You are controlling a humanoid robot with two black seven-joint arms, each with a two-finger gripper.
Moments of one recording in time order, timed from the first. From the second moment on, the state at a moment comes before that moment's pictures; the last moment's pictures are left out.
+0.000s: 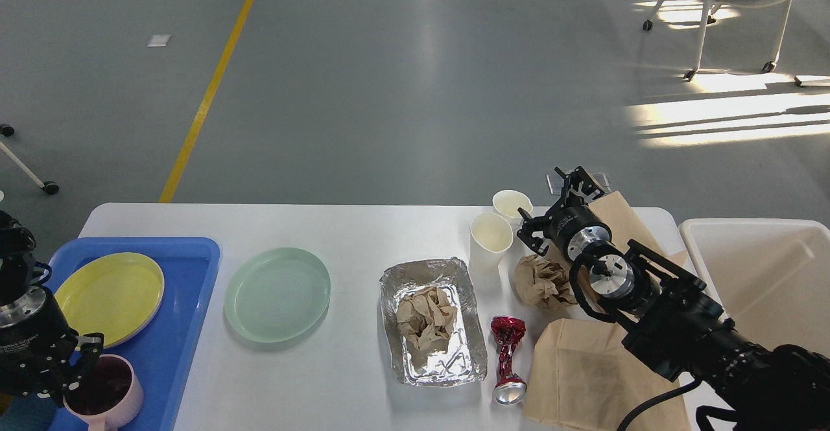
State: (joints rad) left arm -1.36 0.62 1.16 -0.83 0.11 -0.96 0.22; right arm 0.69 -0.10 0.66 0.55 0.12 0.06 0.16
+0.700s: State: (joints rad) left arm -1.40 0.62 1.23 -0.85 0.11 -0.96 0.21; right arm 0.69 -0.10 0.66 0.55 0.12 0.06 0.16
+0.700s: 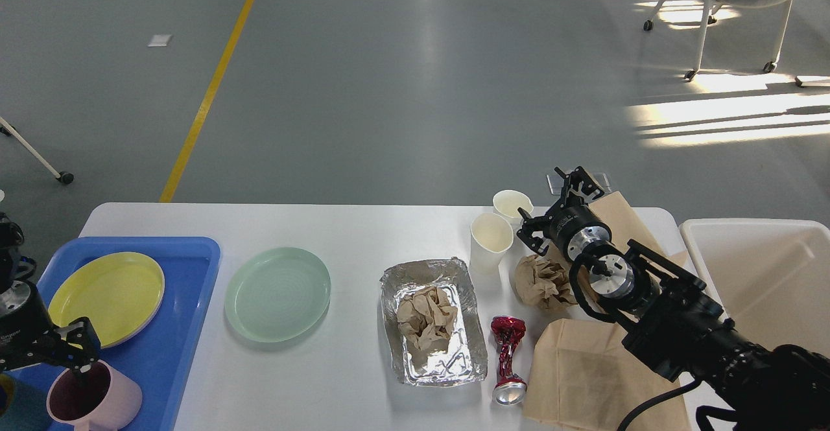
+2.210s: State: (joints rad) left arm -1.40 0.23 1.14 -0.67 0.02 -0.84 0.08; right arm 0.69 -0.10 0.66 0.55 0.12 0.06 0.16
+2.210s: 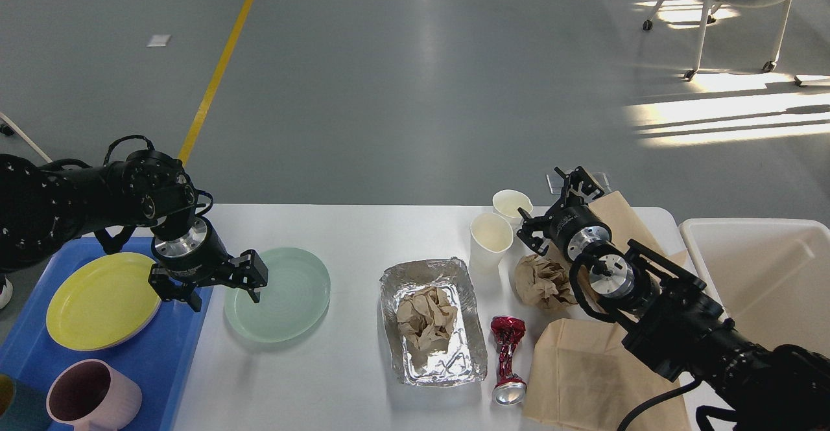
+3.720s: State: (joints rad) left arm -1.24 0.23 1.09 -0.67 -0.13 -0.60 0.12; right arm 0.69 -0.10 0.66 0.55 0.12 0.06 0.16
